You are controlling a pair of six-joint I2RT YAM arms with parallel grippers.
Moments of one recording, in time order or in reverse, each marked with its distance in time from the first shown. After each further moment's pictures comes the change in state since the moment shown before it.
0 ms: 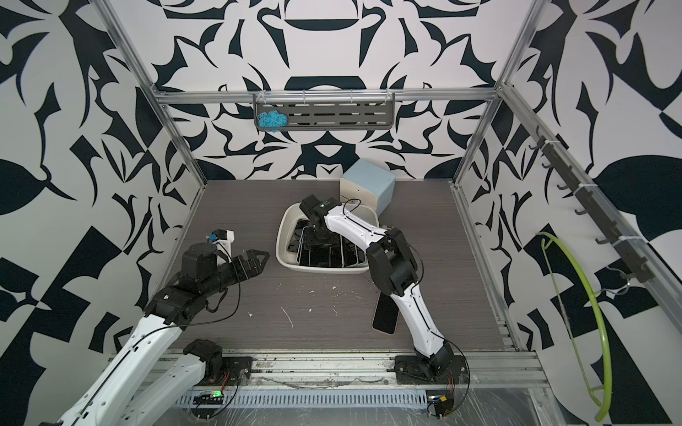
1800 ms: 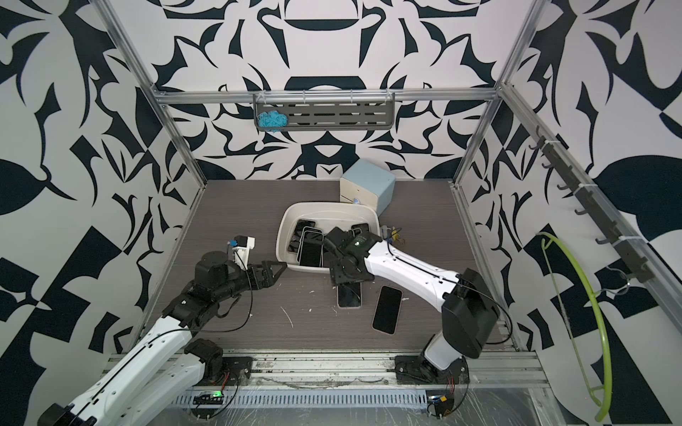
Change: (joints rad) left arm -0.089 0.015 -0.194 0.315 0.208 0.005; right arm 0.137 -0.749 -0.804 0.041 0.112 0.148
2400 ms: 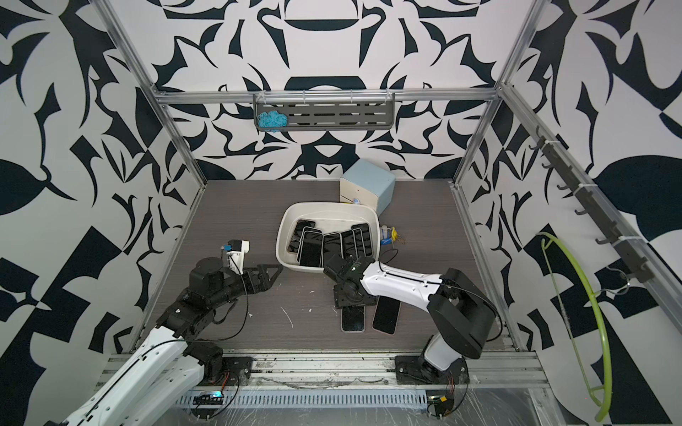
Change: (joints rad) left arm -0.002 -0.094 -0.022 -0.052 -0.048 -0.006; right arm 0.058 0.046 -0.246 0.188 -0.016 0.119
